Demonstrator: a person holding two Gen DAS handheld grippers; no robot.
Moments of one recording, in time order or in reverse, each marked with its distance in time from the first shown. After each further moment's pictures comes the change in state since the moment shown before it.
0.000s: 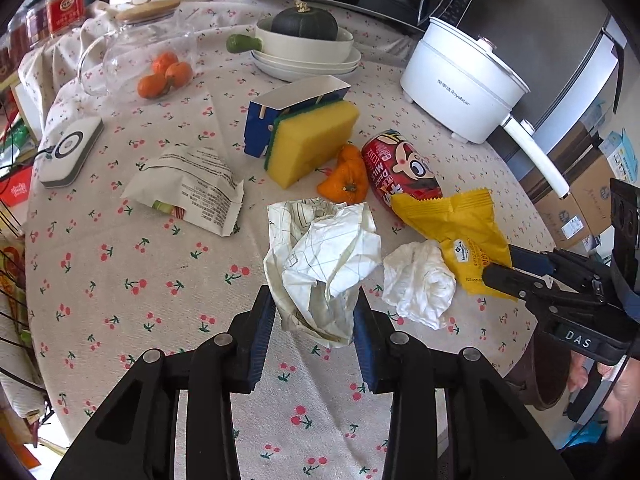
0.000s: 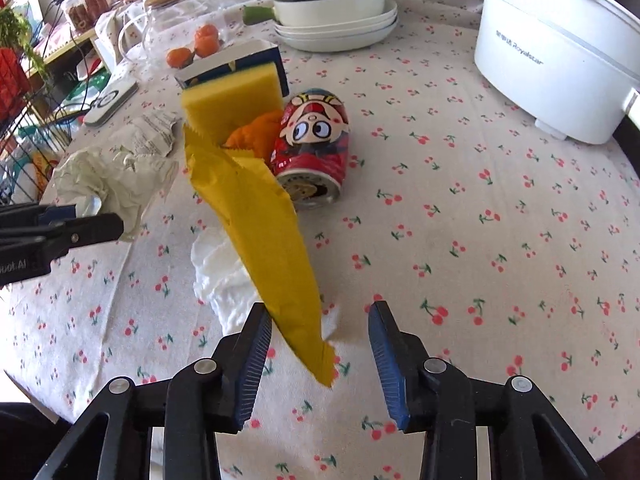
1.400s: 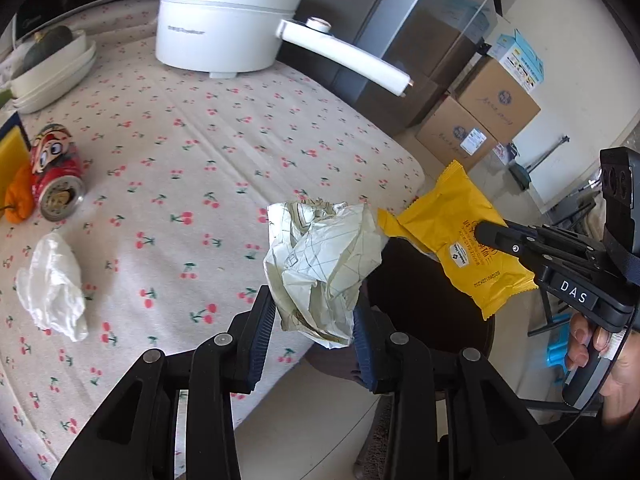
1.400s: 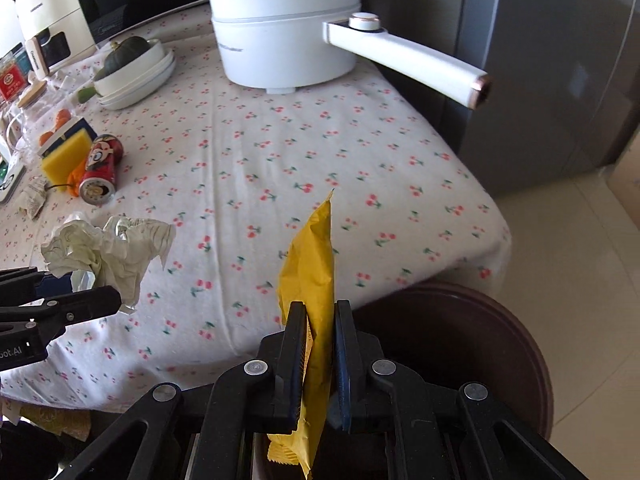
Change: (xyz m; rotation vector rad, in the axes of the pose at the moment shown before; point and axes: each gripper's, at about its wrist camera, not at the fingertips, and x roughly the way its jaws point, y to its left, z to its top) left arm 0.042 -0.262 -0.051 0.320 0.106 -0.312; right arm -0.151 -0.162 -0.132 0.303 -0.068 -0.269
